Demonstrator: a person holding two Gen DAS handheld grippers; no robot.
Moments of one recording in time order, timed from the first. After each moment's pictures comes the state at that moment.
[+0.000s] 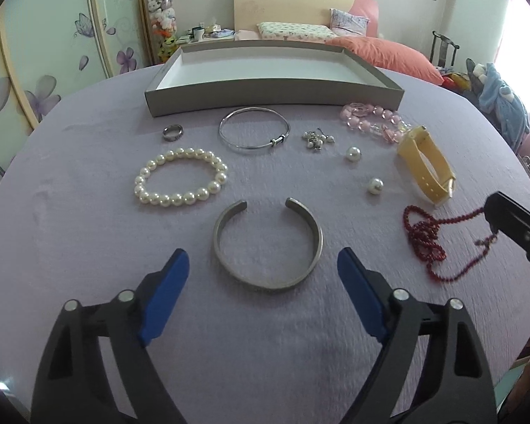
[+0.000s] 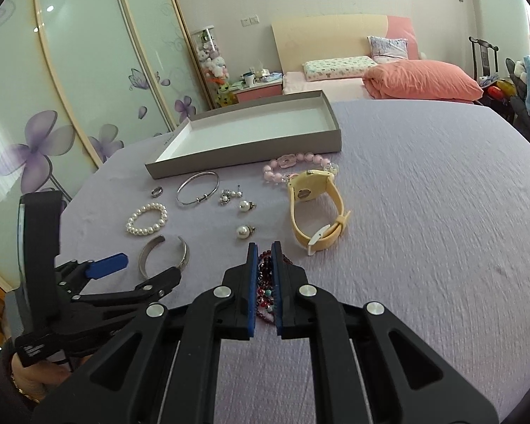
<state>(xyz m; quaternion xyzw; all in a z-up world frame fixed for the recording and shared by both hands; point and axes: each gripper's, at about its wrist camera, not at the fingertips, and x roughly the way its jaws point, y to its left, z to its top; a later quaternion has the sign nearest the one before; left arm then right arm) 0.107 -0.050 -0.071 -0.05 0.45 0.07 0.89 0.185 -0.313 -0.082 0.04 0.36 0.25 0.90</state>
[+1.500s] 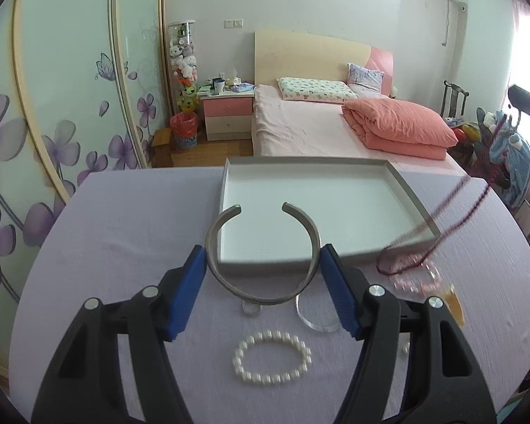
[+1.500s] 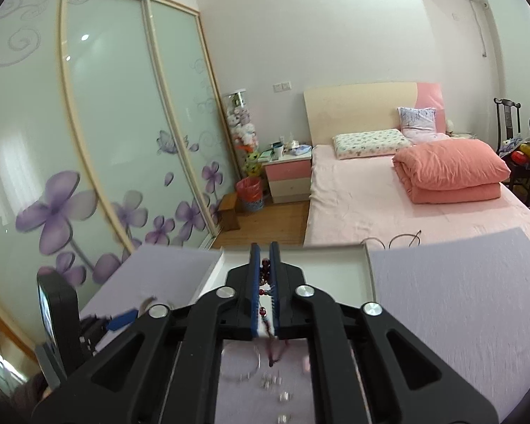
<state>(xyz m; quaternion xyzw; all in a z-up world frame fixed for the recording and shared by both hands) 0.190 0.043 0.050 -0.05 0.36 0.10 0.93 0.299 -0.252 0.084 0.05 0.23 0.29 0.93</state>
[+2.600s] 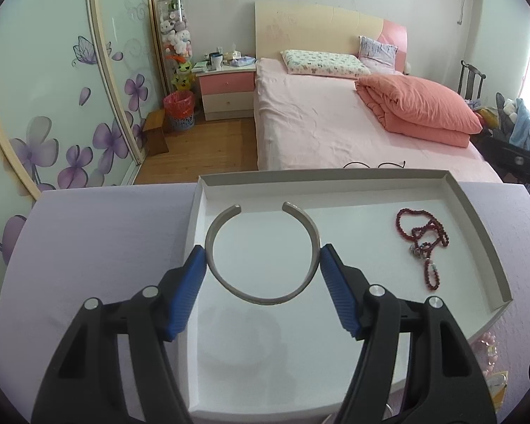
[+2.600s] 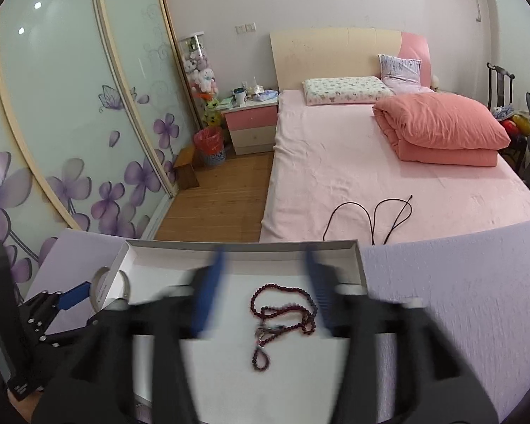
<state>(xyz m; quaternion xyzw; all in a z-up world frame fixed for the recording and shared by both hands) 0.365 0.075 -0.018 -0.04 0.41 0.10 0.90 0.454 -0.203 -0.019 0.01 0.33 0.23 0.91</state>
